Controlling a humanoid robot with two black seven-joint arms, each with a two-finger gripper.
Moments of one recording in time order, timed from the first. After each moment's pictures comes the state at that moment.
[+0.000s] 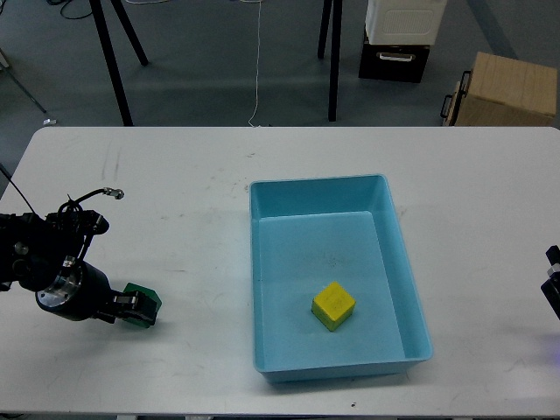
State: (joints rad) left arm -1.36 0.63 0.63 -1.37 0.74 -0.48 0.14; right arm -0.47 -0.30 1.65 1.50 0.60 0.49 -0.26
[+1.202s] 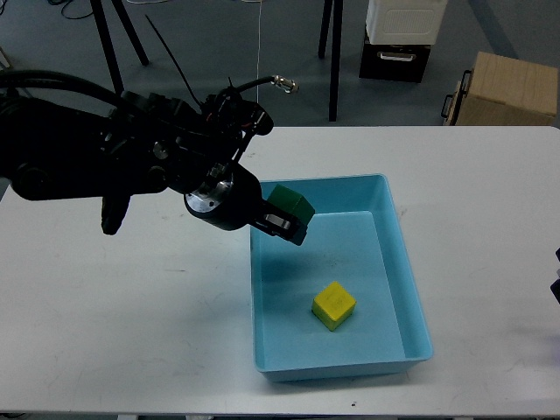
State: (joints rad) left arm -1.76 0.22 0.50 -1.40 0.67 -0.49 0.10; right arm -0.48 -0.32 1.67 1.50 0.60 0.49 -0.26
